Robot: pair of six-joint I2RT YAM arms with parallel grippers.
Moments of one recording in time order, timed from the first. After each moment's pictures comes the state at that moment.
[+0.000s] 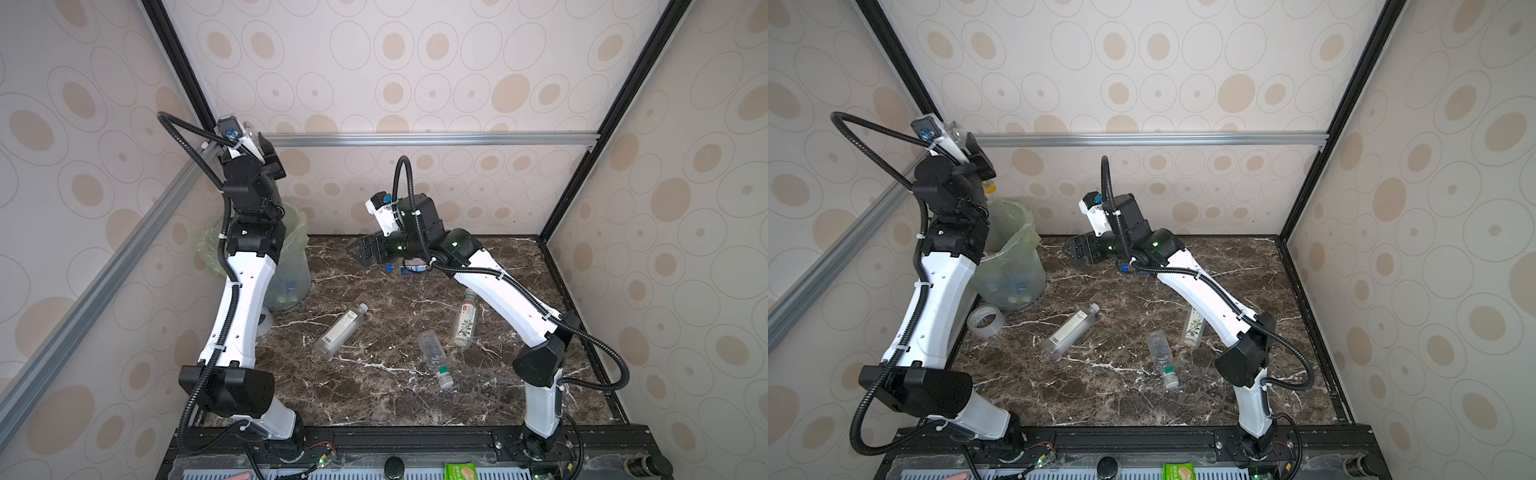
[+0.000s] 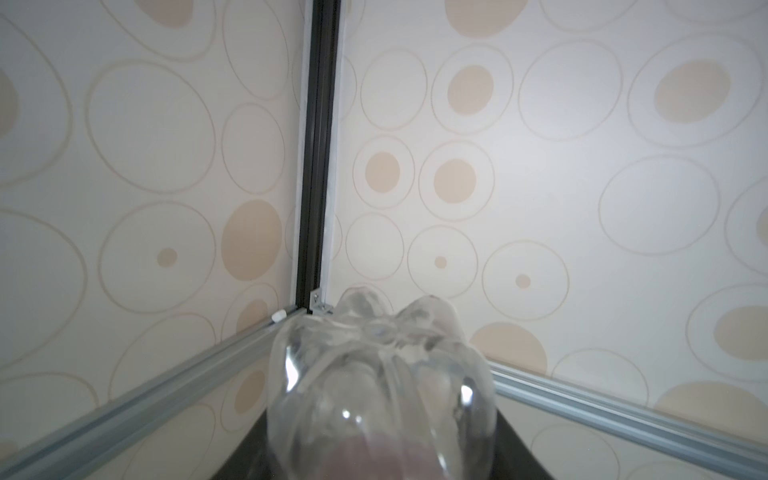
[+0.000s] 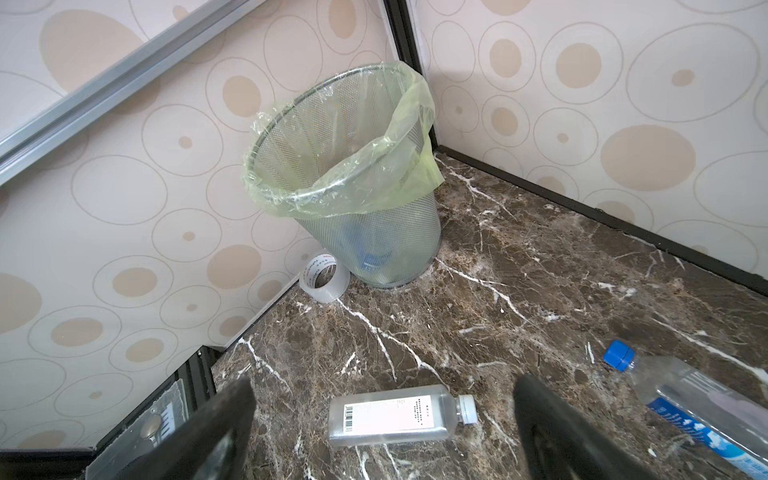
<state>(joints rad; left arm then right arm) -0.04 1.57 1.90 0.06 -0.45 0.02 0.79 1.96 2.20 -0.68 -0.25 0.27</state>
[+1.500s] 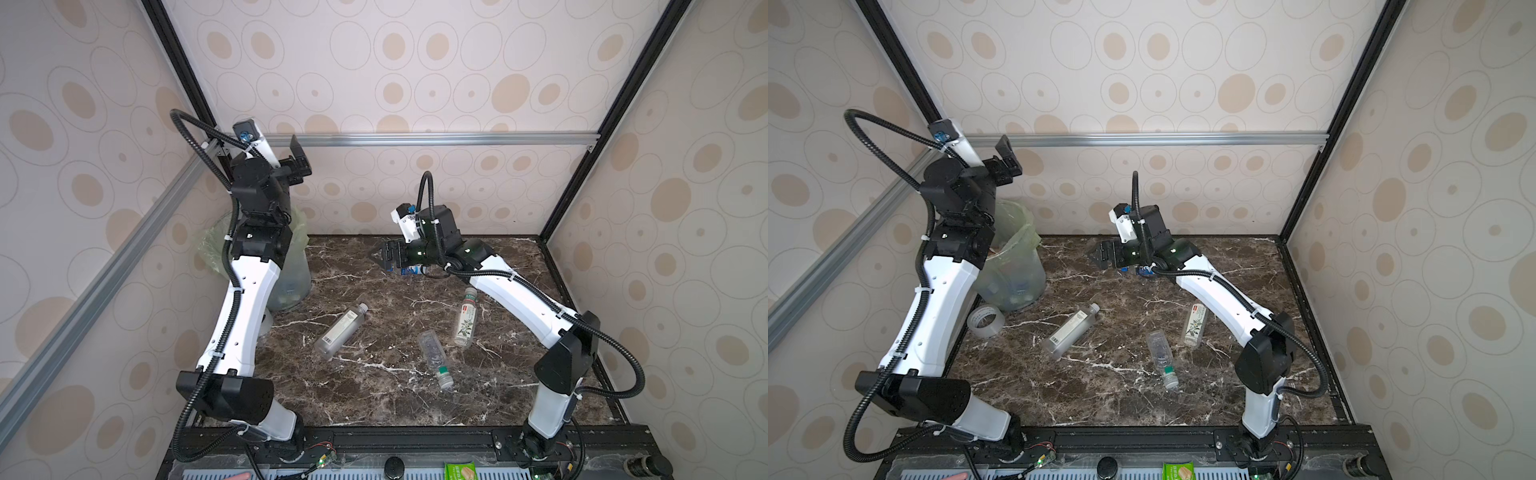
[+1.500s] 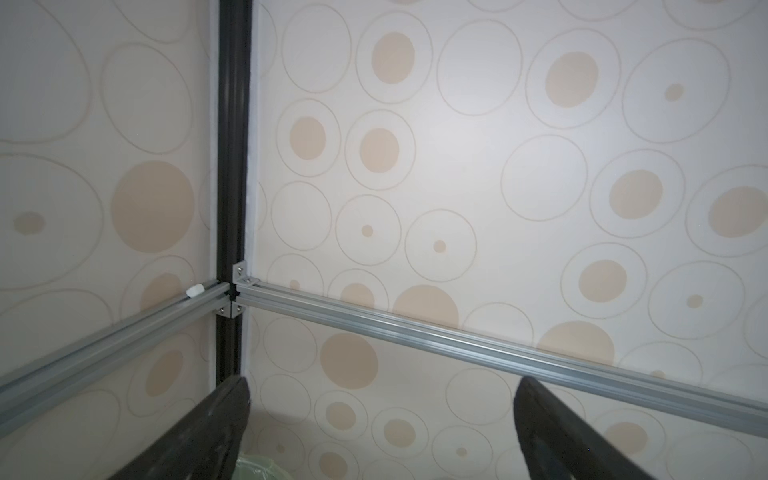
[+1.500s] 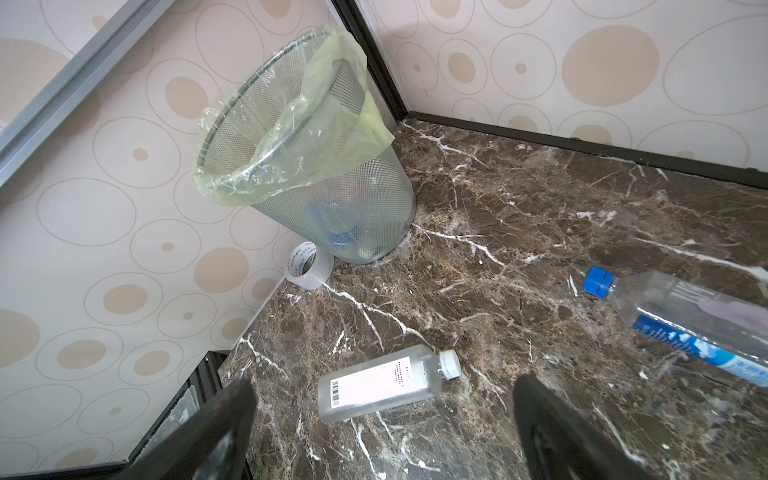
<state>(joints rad) -0.15 1.53 1.84 -0.08 -0.31 -0.10 0.67 1.80 1.83 -0.53 -0.32 0.38</state>
